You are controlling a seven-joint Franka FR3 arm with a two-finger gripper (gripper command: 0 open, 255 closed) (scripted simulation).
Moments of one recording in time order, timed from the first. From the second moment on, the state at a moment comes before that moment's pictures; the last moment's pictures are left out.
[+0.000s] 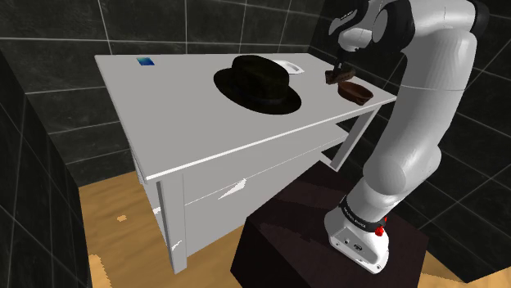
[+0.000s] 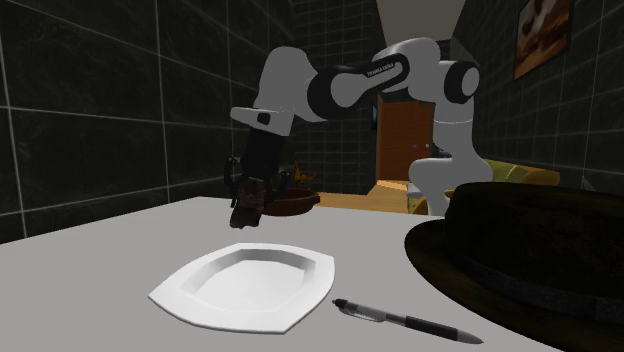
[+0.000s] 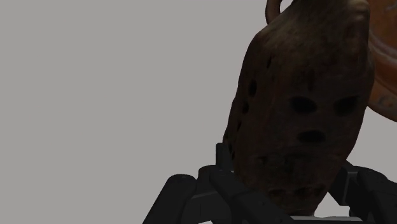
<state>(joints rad) -0.21 0.33 -0.69 -1.73 0.21 2.25 -1.41</state>
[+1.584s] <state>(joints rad) -0.23 0.30 -0.72 -1.47 0.17 1.97 -1.39</state>
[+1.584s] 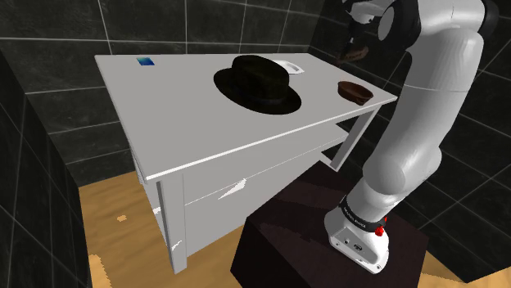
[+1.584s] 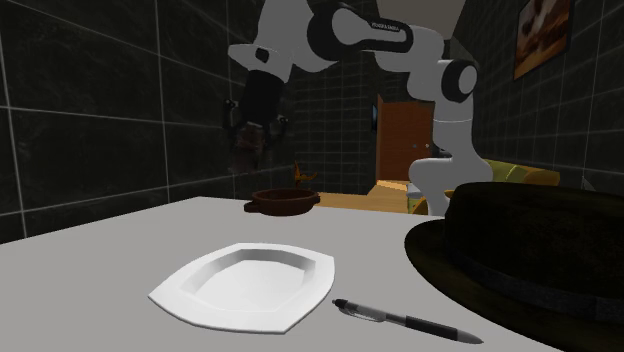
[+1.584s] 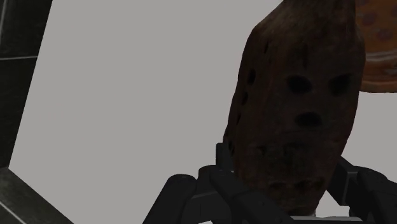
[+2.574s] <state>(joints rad) -0.15 -0.15 -0.74 -1.96 -0.15 2.13 -1.28</state>
